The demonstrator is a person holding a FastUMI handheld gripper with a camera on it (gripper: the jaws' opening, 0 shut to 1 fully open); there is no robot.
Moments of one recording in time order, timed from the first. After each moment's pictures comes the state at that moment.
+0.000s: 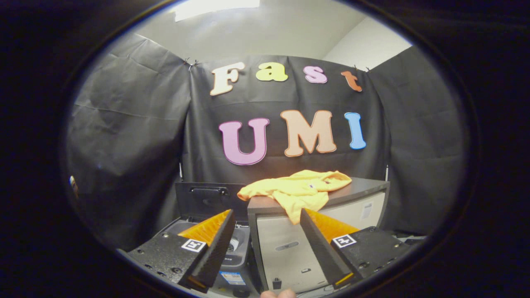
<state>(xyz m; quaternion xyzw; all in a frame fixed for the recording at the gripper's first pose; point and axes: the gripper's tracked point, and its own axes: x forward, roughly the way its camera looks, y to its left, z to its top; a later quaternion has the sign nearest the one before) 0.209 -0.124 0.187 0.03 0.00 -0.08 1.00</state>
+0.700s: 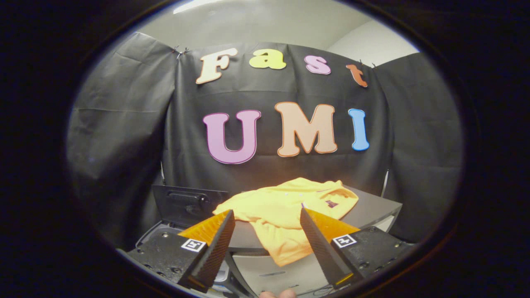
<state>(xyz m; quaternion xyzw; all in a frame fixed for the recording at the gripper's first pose) 0.312 -0.177 0.208 0.02 0.05 -0.11 0.99</state>
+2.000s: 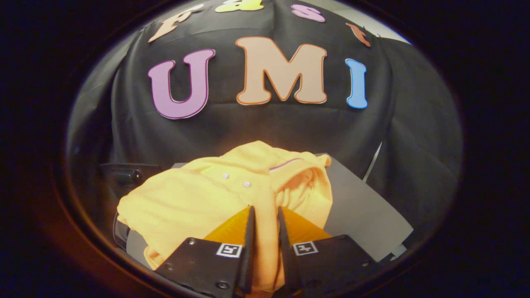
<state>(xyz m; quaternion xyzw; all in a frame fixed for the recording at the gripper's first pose) 0.409 -0.294 0.131 0.02 0.25 -0.14 0.96</state>
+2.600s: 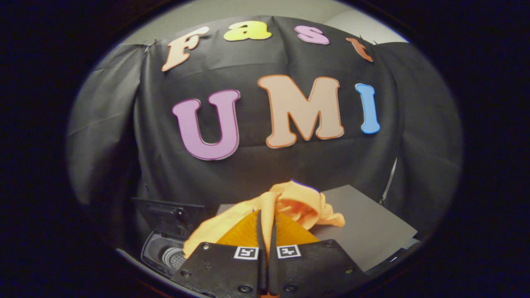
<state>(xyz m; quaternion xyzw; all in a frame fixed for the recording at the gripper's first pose) 0.435 -0.209 0.235 0.06 0.13 -0.08 0.99</state>
